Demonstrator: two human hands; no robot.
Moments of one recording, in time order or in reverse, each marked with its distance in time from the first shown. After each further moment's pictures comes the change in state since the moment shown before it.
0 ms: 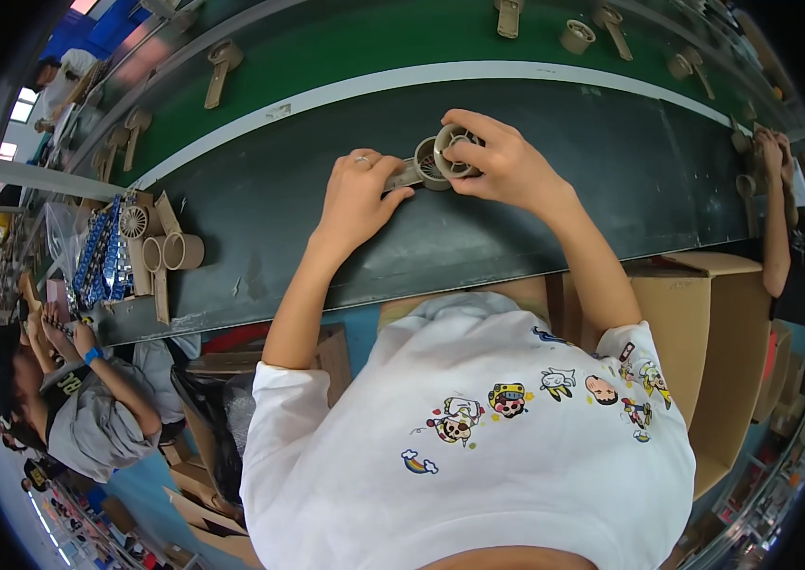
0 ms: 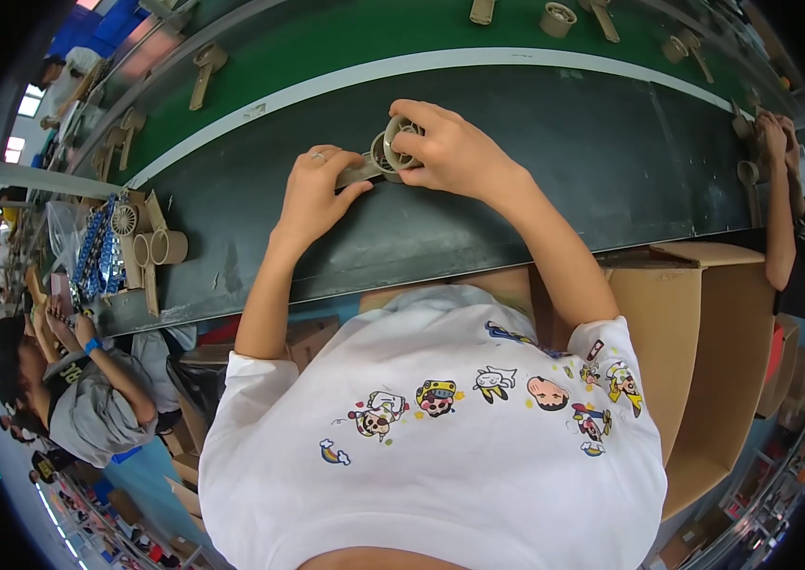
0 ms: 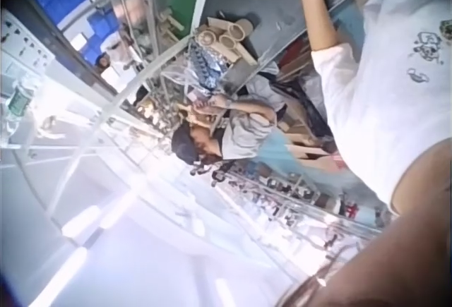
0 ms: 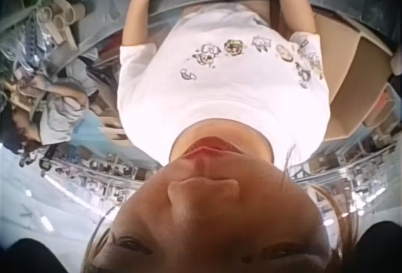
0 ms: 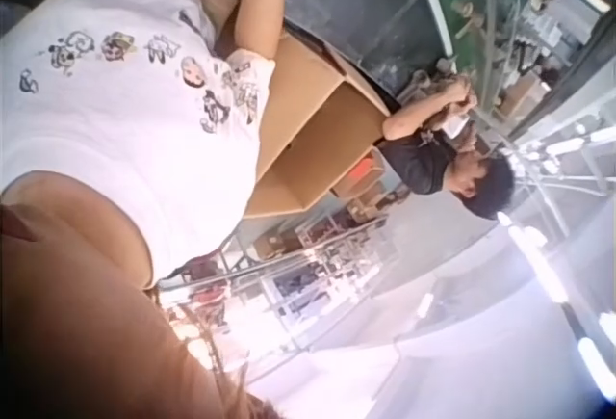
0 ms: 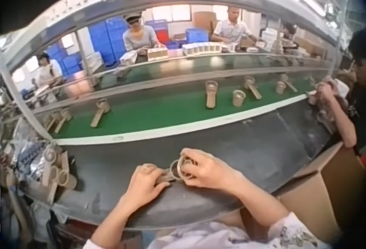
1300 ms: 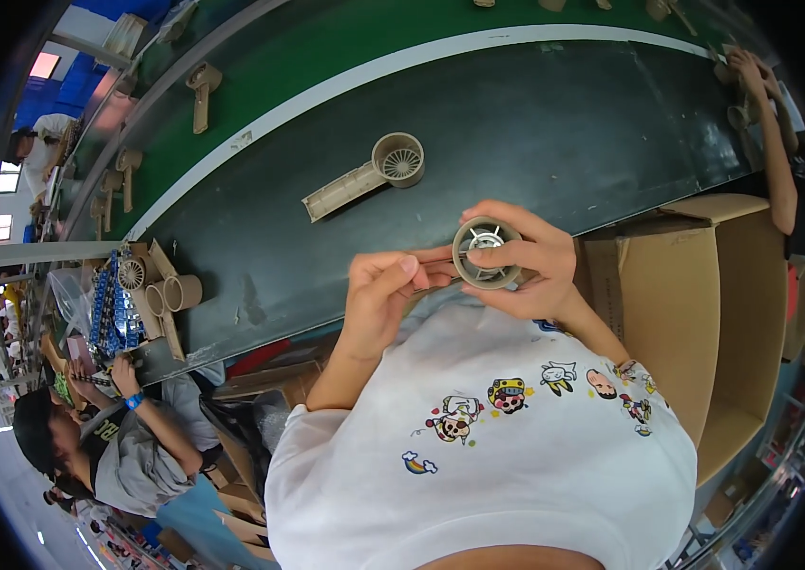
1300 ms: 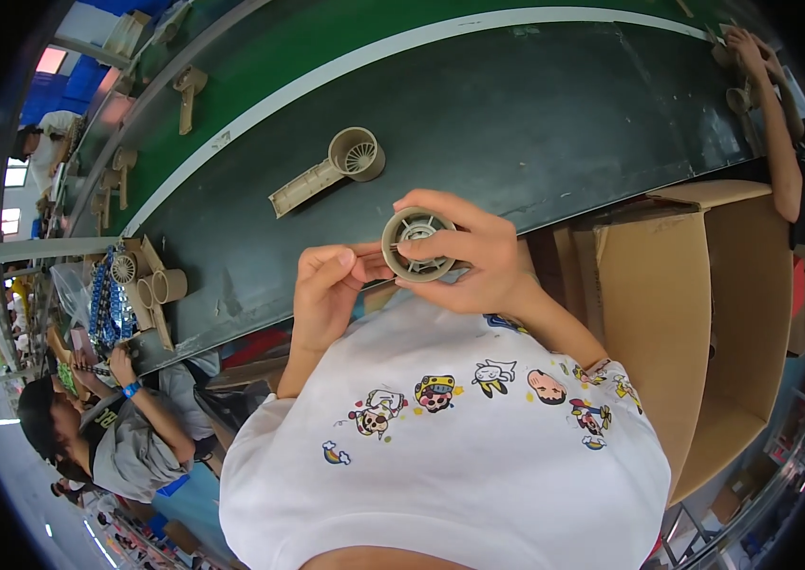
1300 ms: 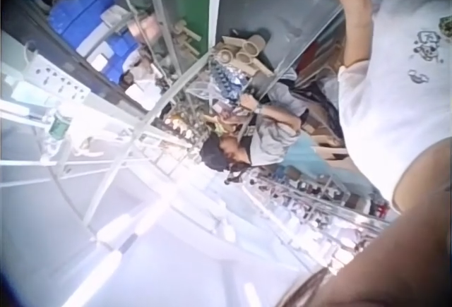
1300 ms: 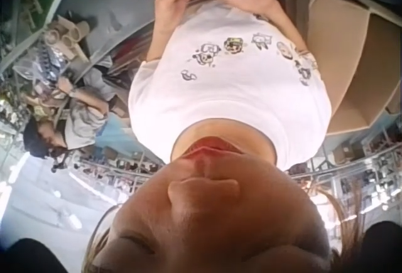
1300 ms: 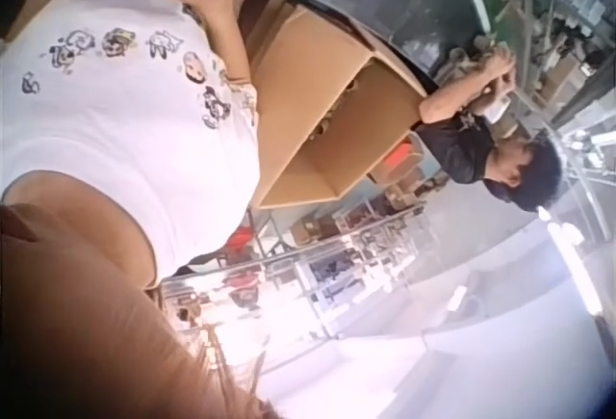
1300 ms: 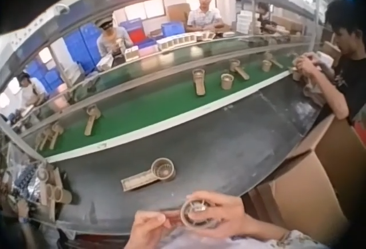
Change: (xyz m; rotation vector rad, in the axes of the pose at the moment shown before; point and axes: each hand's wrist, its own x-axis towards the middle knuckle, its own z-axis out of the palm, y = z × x) left_hand -0.043 0.116 -0.017 -1.703 -0.190 -0.715; right_hand -0.083 -0.099 -0.034 0.401 0.347 0.289
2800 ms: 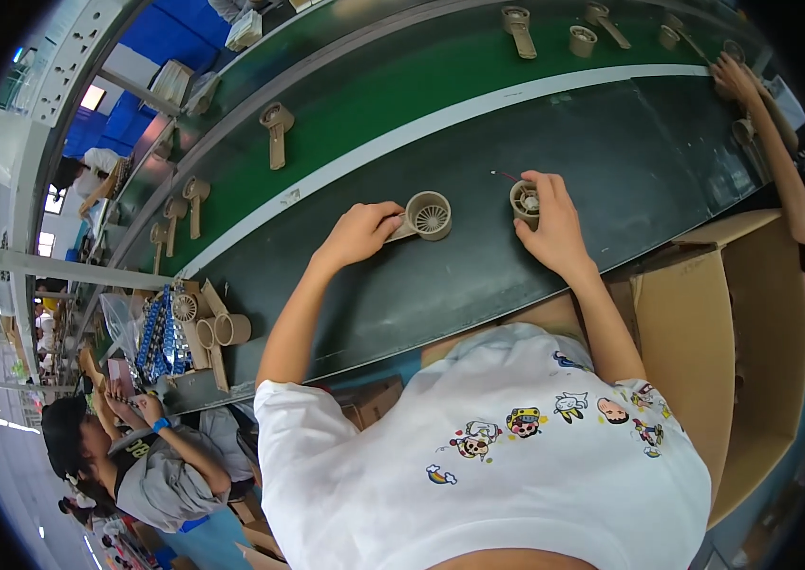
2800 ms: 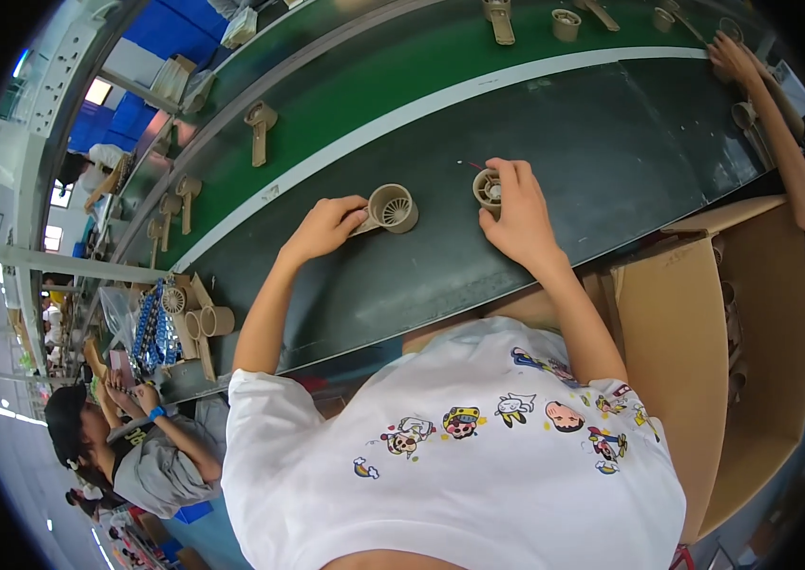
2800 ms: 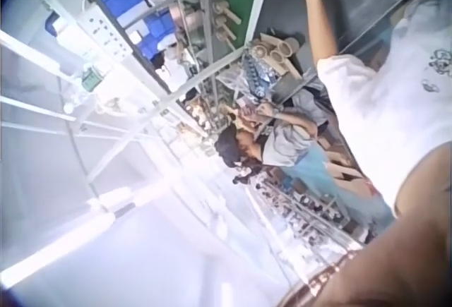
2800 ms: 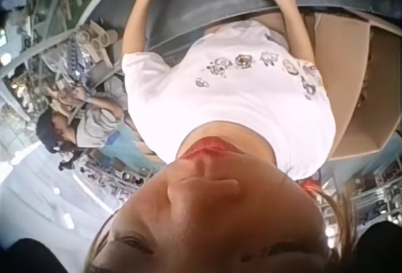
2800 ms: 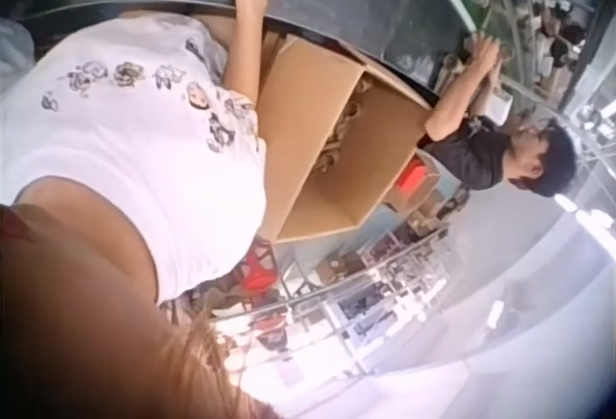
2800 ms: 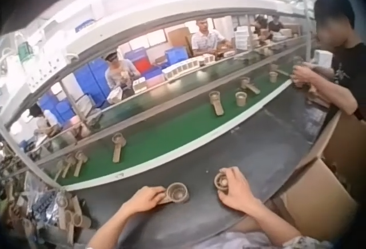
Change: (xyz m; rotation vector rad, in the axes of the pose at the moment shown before) left_hand 0.122 0.076 -0.103 1.630 -0.295 0.349; right_hand 0.010 0.078 -0.017 -0.546 0.107 0.544
